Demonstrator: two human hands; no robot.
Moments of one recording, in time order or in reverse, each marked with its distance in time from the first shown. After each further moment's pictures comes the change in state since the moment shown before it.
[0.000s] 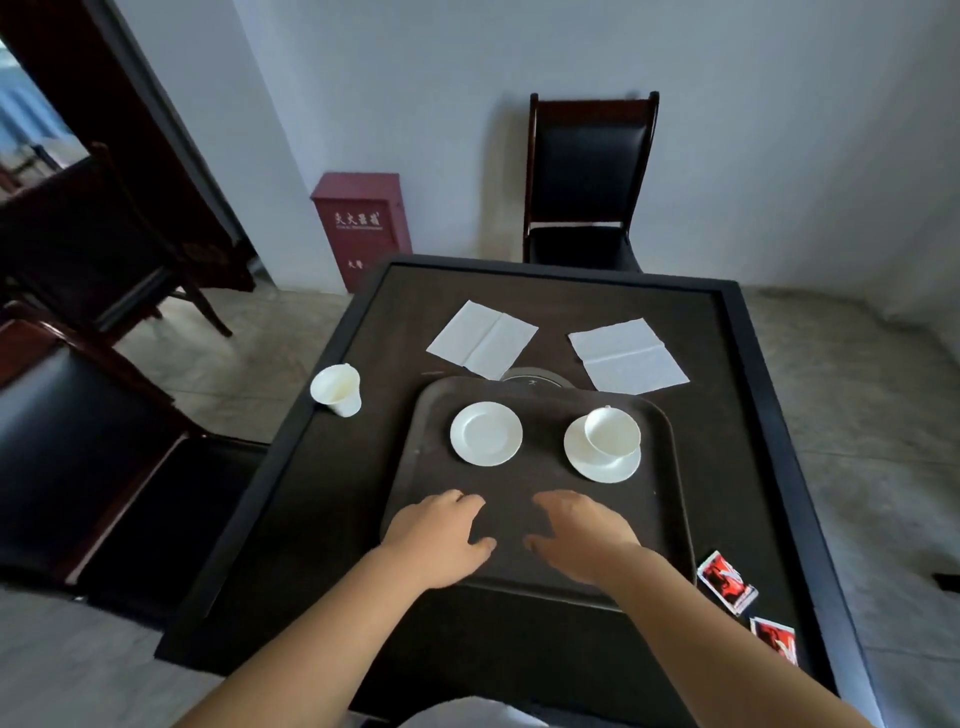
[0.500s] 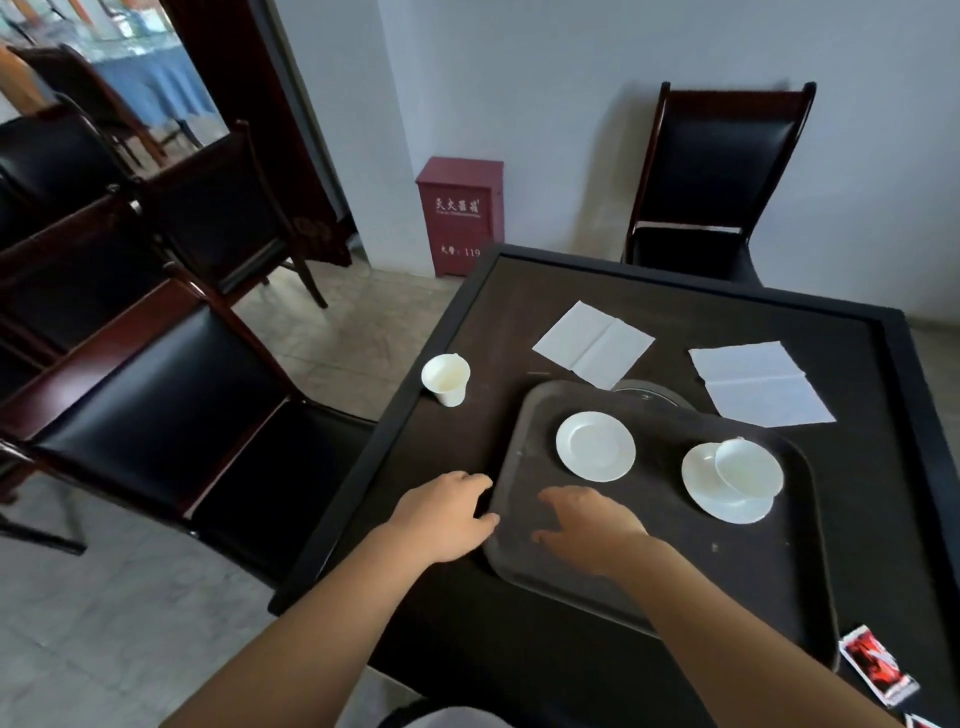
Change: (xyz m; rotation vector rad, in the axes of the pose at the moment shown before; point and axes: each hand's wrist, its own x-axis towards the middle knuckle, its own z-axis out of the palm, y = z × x) left_hand -0.023 -0.125 -0.028 -0.151 0.043 -0.178; right_hand 0.063 -0.118 0.012 -0.086 -0.122 -0.181
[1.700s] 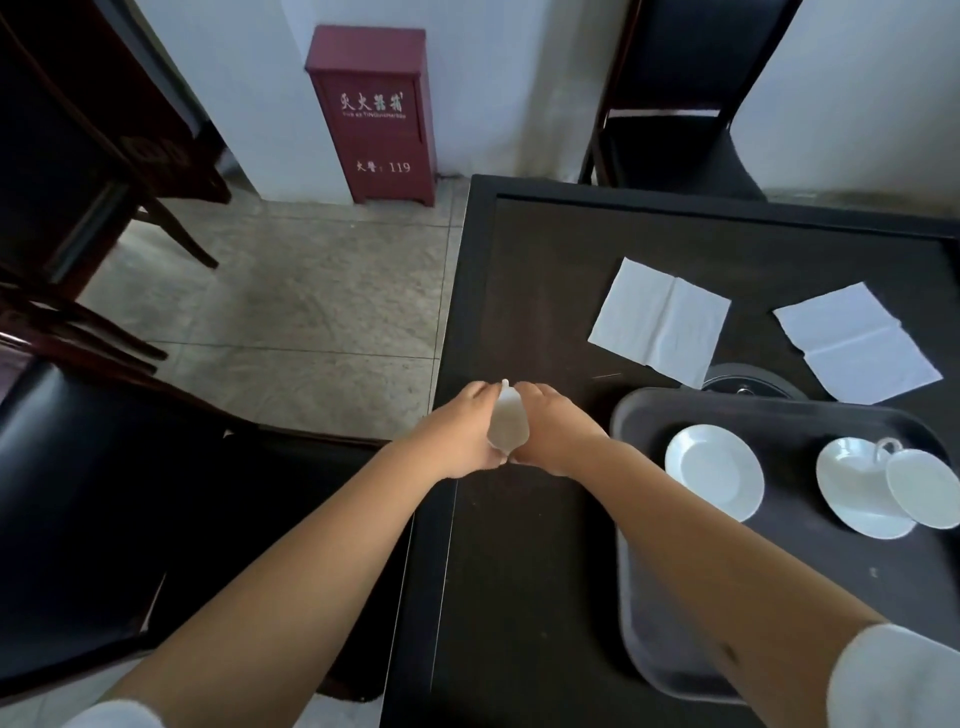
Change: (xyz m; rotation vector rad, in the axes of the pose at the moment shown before) left_hand 0.262 -0.171 -0.071 -0.099 -0.180 0.297; right_hand 0.299 -0.099 -0.038 0.209 0.067 0.193
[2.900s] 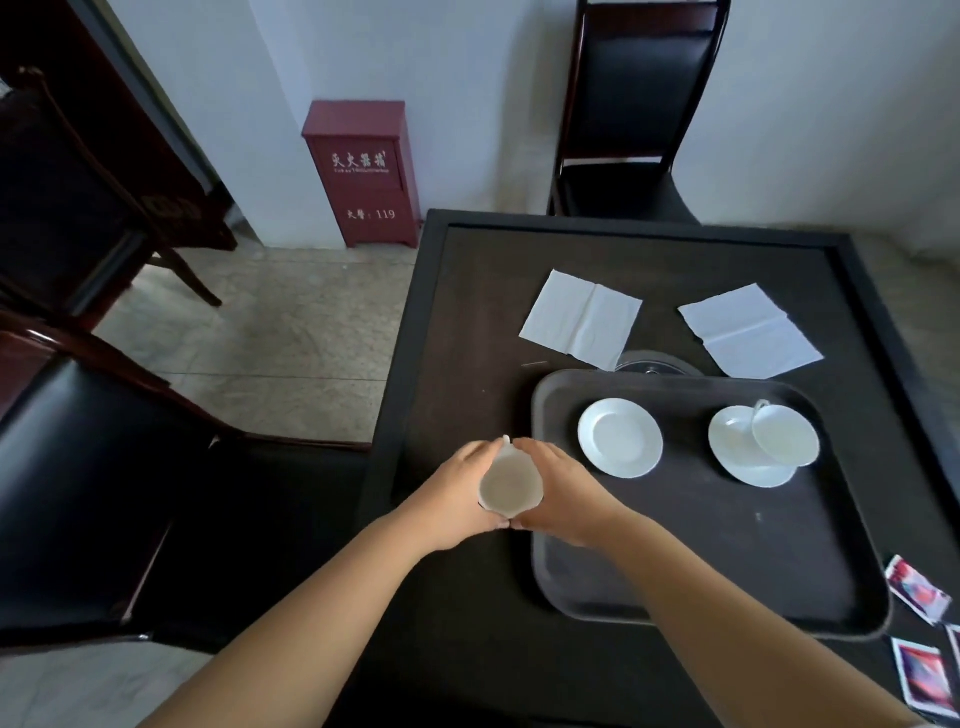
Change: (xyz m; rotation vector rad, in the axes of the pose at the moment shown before) left_hand -0.106 0.111 0.082 -0.214 0.048 0.022; right_hand -0.188 0.070 0.010 0.346 0.125 -0.141
